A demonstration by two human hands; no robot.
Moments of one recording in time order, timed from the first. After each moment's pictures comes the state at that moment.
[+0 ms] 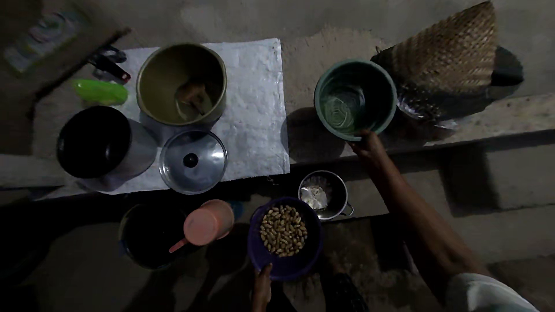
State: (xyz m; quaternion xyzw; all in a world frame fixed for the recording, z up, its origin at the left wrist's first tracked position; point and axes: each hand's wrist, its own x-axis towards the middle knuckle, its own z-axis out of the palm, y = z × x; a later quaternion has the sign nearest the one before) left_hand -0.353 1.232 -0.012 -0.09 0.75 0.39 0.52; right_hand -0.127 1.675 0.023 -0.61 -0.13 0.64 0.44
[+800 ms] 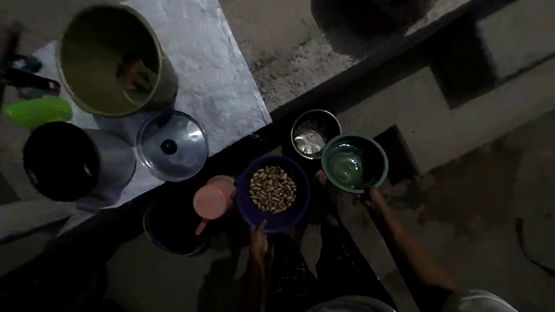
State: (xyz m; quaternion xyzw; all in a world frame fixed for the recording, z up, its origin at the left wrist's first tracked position) left_hand -0.442 1.210 0.000 0.03 0.77 0.32 0.55; right_hand -0.071 1.255 -0.056 -0.77 0.12 0.53 0.34
